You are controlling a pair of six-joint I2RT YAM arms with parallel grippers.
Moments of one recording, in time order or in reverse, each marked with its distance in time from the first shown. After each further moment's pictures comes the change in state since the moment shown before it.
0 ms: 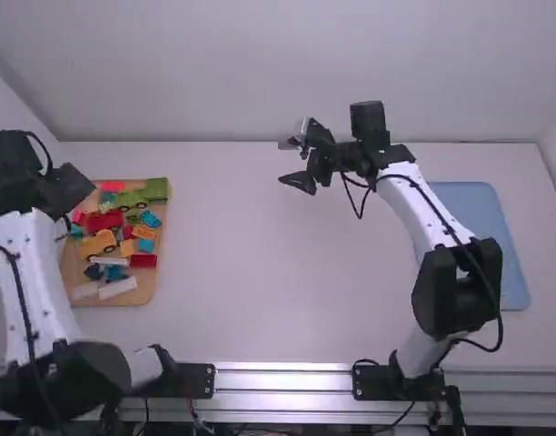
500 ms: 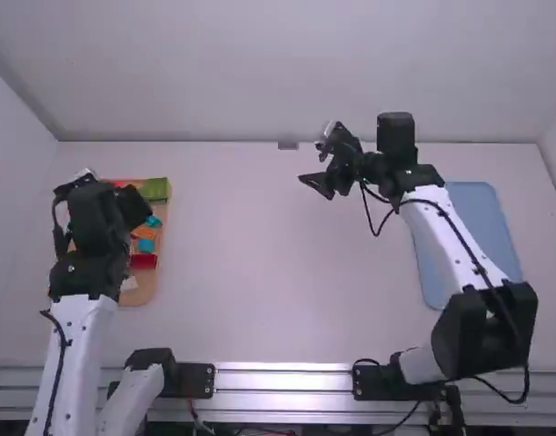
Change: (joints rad) left arm -0.386 -0.483 -0.568 0.441 -0.185 -0.056; right arm -0.048 -0.183 -0.154 0.027 0.128 0.116
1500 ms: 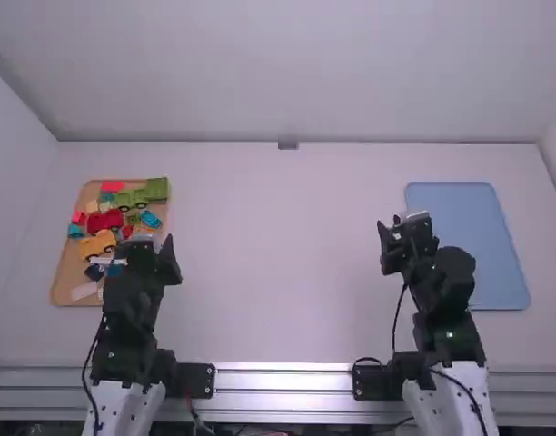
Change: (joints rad) left arm -0.181 -0.587 -0.660 0.426 0.216 0.338; right arm -0.160 -0.998 -0.841 0.209 0.572 0.442
